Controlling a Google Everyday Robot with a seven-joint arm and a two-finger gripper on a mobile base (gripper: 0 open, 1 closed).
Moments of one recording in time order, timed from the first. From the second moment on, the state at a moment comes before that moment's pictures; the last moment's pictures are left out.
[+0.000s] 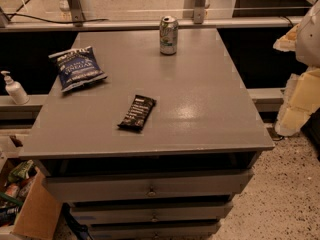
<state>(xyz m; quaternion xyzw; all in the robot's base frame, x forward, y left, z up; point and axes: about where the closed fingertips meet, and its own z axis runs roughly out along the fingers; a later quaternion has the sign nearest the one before) 0.438 -0.217 0.976 -0.60 0.78 -0.03 0.16</state>
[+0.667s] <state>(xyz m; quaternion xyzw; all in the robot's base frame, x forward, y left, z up) 0.447 -0.218 0.974 -0.61 0.77 -0.02 0.18</state>
